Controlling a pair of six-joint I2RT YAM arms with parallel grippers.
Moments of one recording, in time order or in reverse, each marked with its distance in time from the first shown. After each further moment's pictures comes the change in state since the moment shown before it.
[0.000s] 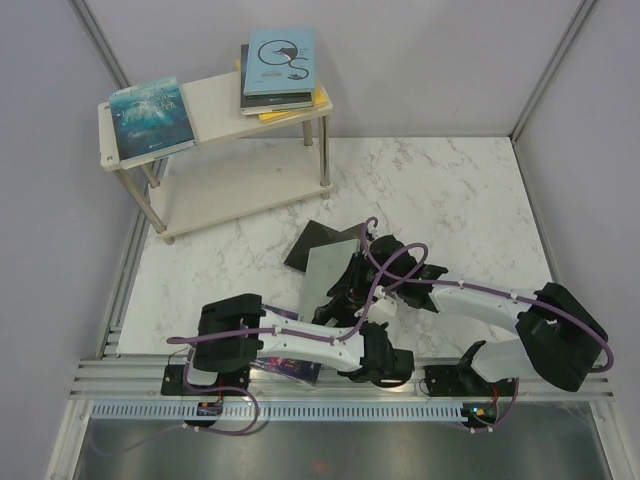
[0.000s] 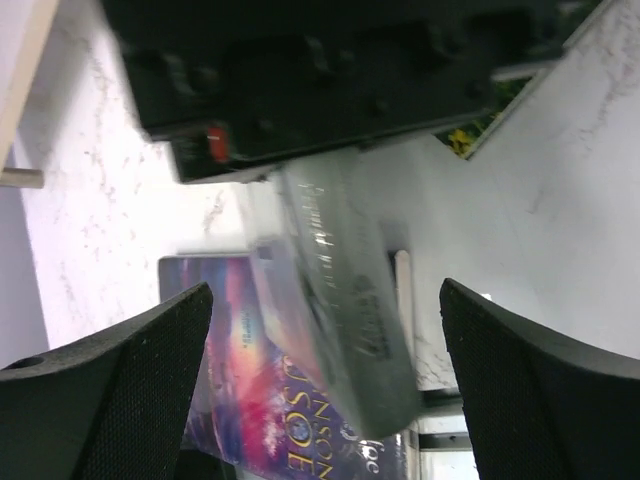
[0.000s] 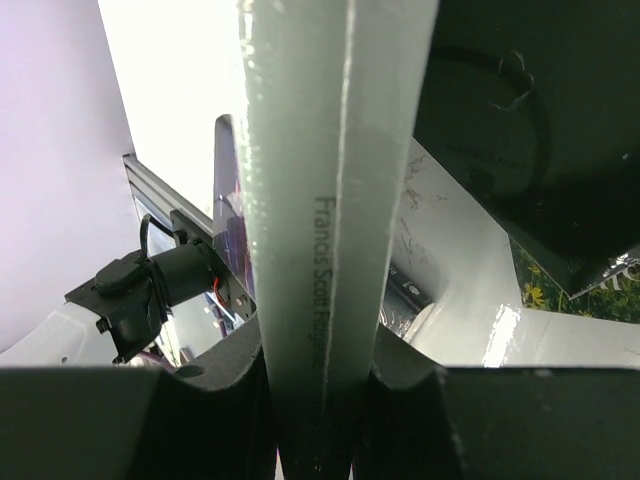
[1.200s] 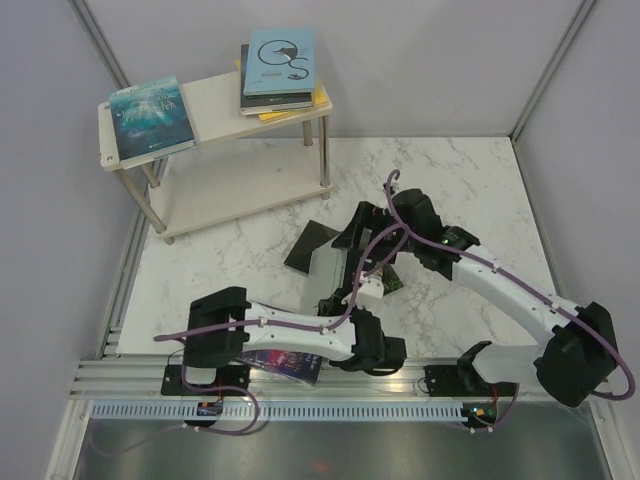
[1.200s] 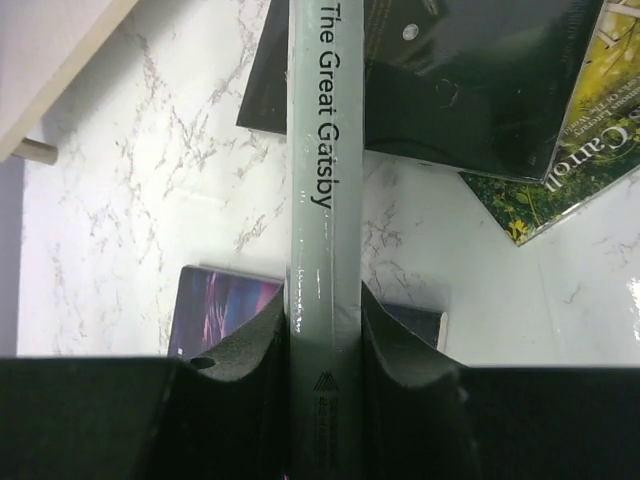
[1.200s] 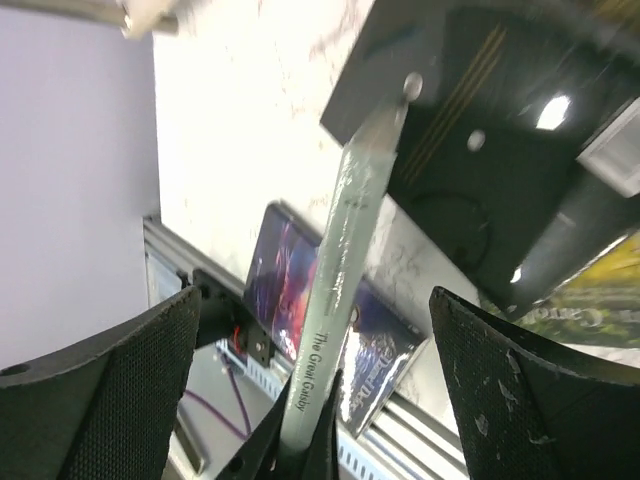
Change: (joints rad) left arm 0.040 -0.049 0.000 -0.135 -0.132 -0.232; right arm -0.167 -0.071 0.325 -0.362 0.018 -0.195
